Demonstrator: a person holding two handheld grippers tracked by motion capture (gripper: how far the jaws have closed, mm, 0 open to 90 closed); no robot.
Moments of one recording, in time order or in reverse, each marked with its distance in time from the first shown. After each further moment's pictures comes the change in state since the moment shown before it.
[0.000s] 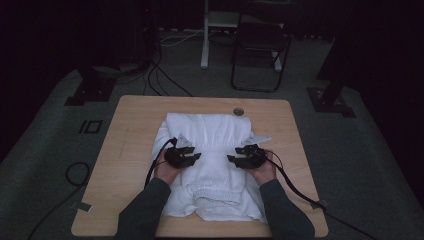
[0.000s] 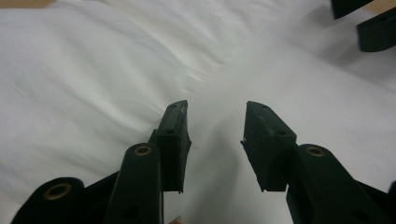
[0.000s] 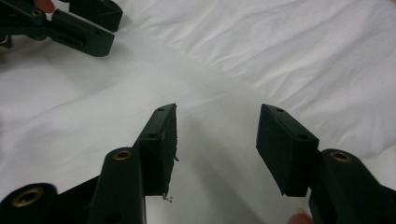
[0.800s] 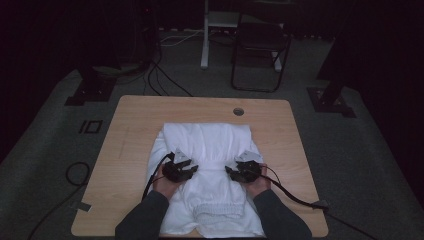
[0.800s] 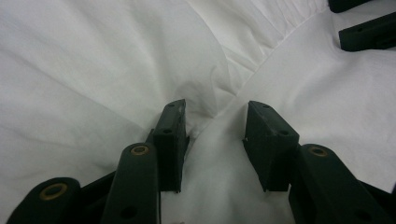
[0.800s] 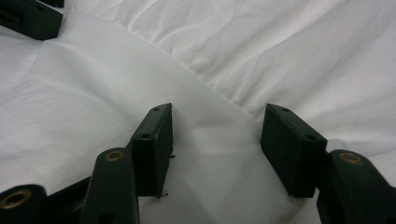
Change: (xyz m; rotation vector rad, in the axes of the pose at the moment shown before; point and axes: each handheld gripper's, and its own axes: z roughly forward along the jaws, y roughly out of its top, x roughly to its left) left arm -0.030 -0.055 -0.011 -0.006 0.014 -0.029; right arm 0.030 -0.052 0.020 -0.006 -0.134 -0.053
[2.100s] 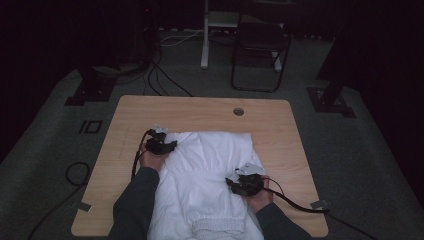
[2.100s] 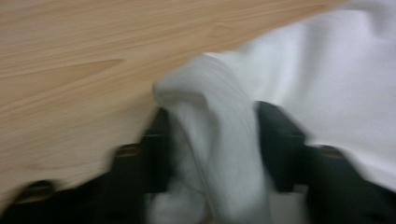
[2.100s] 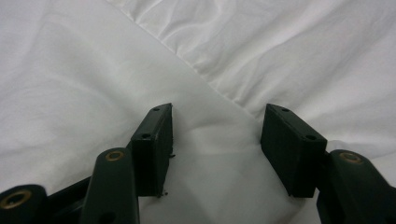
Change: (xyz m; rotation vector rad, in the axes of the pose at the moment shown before) left arm 0.112 0.029 0.018 0.049 0.192 -0.219; right arm 0.023 -0.018 -0.024 0.009 0.025 -0.004
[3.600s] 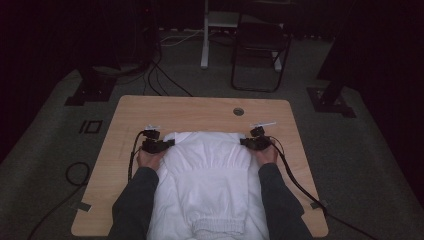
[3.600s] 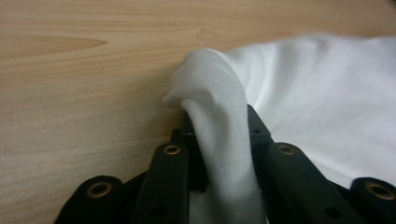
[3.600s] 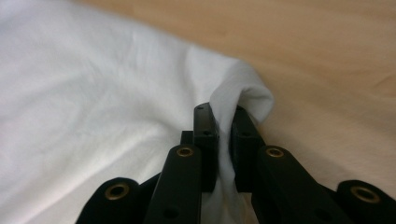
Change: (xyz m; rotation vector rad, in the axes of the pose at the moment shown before) left arm 0.027 -0.004 -0.005 -0.046 -0.209 -0.223; right arm -0.137 0.065 0.049 0.053 0.019 0.320
